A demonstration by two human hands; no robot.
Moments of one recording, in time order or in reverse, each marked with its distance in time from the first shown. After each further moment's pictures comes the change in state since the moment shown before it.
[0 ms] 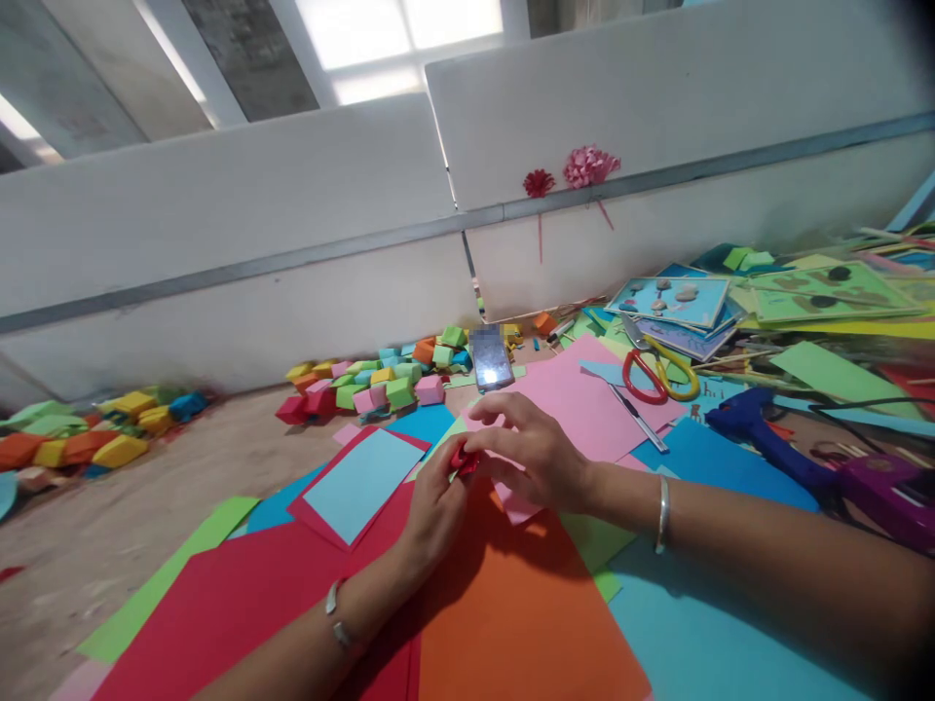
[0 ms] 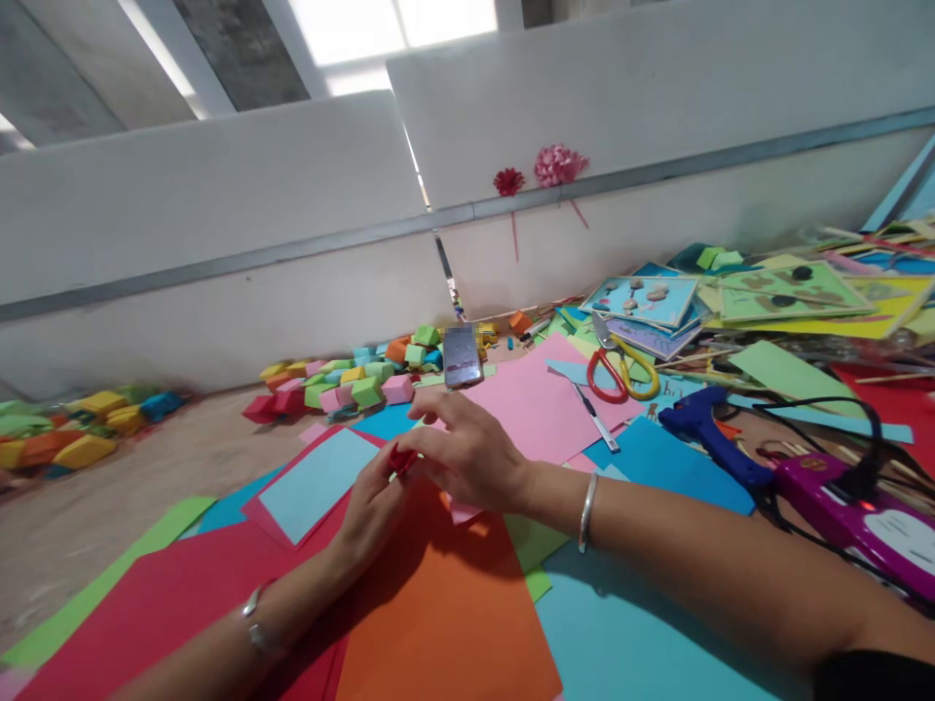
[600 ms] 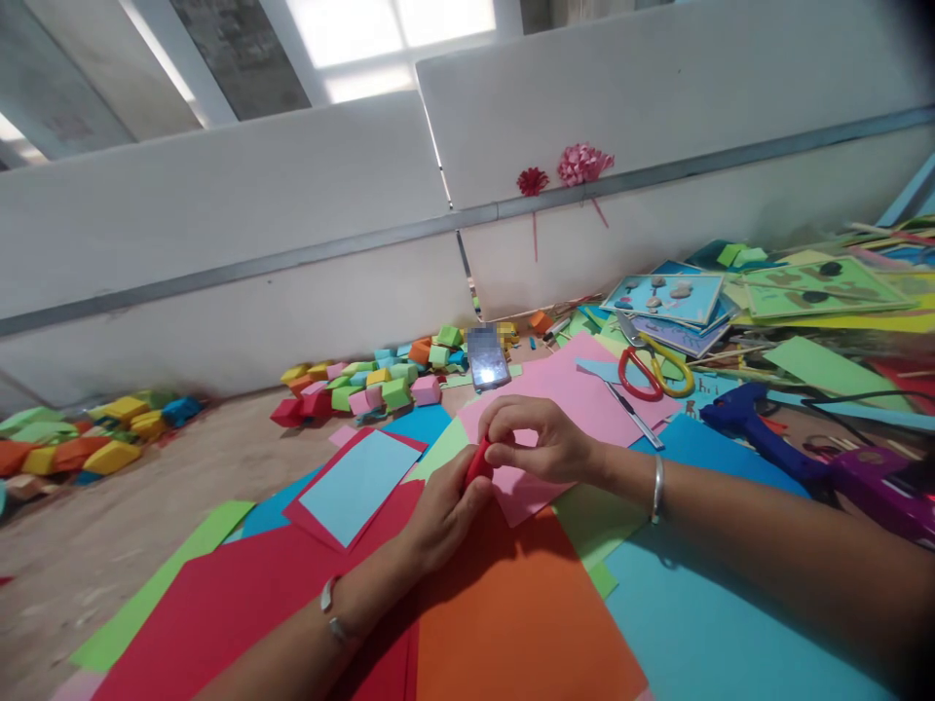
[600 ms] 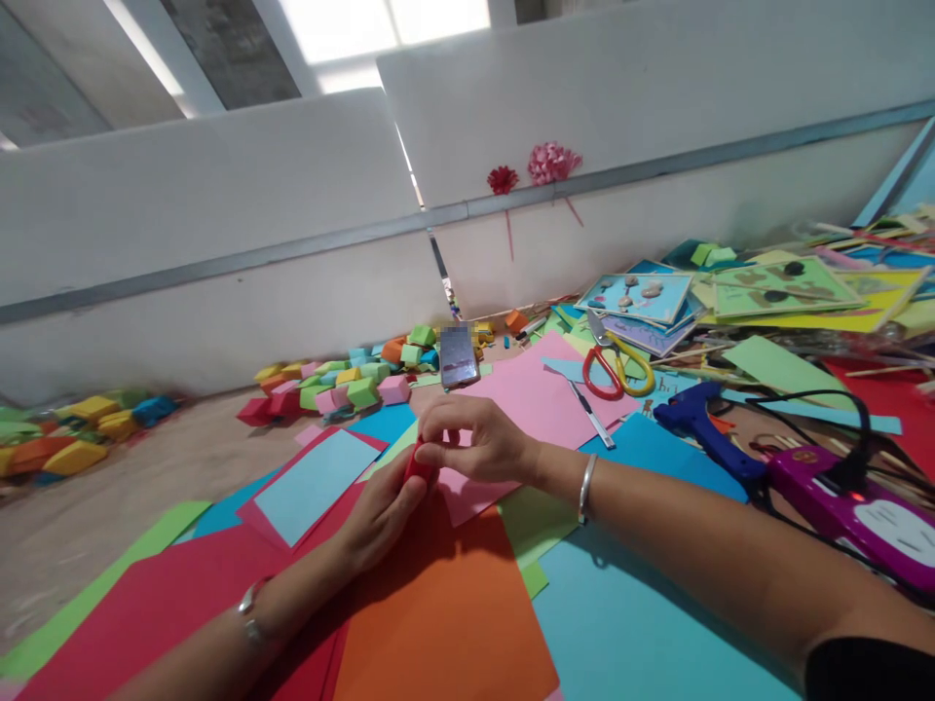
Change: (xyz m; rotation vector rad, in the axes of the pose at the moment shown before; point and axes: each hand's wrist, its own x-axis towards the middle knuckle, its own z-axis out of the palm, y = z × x) left_hand 0.000 0.005 -0.008 0.141 -0.301 0.160; right_hand 0.004 0.016 -0.009 0.527 -0.080 0.183
